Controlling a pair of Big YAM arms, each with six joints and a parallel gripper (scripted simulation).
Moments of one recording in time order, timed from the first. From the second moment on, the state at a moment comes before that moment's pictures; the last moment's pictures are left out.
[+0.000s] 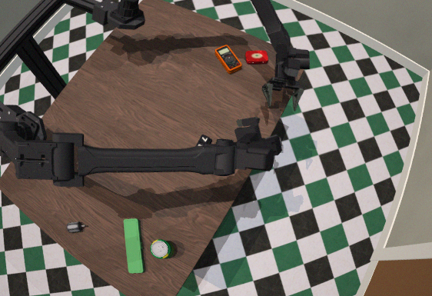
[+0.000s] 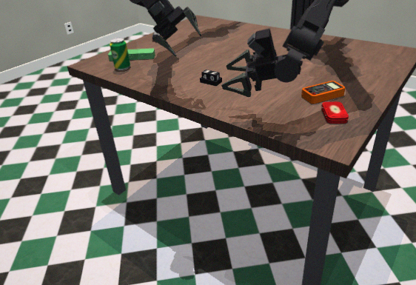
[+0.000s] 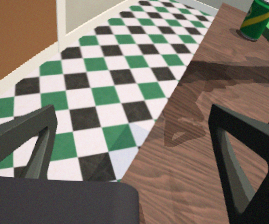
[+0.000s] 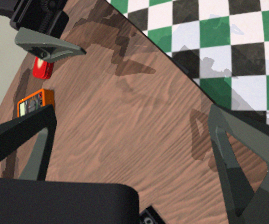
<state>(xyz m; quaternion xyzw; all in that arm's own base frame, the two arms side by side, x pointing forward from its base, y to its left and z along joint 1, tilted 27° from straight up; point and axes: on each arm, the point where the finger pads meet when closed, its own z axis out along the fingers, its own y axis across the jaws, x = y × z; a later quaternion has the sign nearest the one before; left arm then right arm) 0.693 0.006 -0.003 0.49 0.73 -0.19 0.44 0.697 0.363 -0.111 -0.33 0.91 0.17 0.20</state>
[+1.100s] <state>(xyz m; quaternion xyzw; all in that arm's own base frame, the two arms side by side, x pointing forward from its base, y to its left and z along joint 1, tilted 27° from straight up) 0.619 -0.041 -0.078 0.61 0.75 -0.06 0.26 0.608 0.395 -0.028 -0.36 0.90 0.11 0.24</state>
